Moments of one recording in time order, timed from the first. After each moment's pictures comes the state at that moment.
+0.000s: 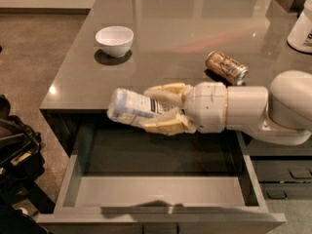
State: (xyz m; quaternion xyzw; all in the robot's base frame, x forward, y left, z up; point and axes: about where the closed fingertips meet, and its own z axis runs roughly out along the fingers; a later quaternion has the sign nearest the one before) arm 0.448 0.000 0.913 -0.56 0.54 0.30 0.56
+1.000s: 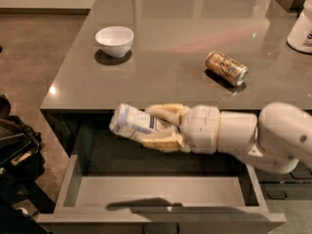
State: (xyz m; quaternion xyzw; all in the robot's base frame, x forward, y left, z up) arm 0.444 0.002 0.864 -0.51 0.57 0.31 0.56
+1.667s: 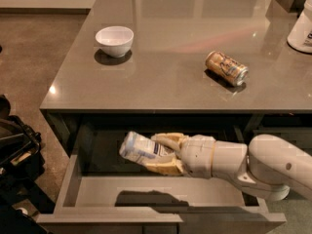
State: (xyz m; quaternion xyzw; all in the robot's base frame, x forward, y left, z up) arm 0.436 -0.009 0.772 -0.48 0.64 0.31 0.52
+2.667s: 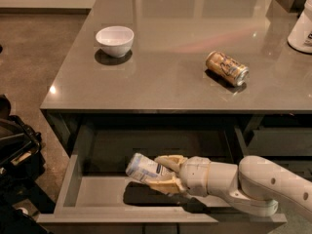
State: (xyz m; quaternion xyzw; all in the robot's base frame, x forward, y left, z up) arm 0.427 -0.016 0.678 -0.43 0.69 0.33 0.47
